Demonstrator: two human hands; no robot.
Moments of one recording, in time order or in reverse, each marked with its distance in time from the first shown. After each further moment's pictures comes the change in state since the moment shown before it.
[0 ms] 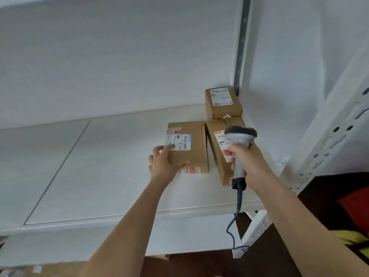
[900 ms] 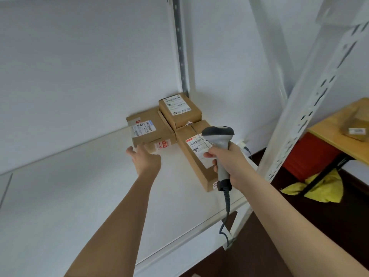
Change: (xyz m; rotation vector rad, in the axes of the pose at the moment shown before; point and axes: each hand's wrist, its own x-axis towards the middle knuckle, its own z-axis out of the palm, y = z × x) left_hand 0.094 0.046 0.027 -0.164 -0.081 0.076; right_hand -0.015 -0.008 0.012 0.113 0.211 -0.026
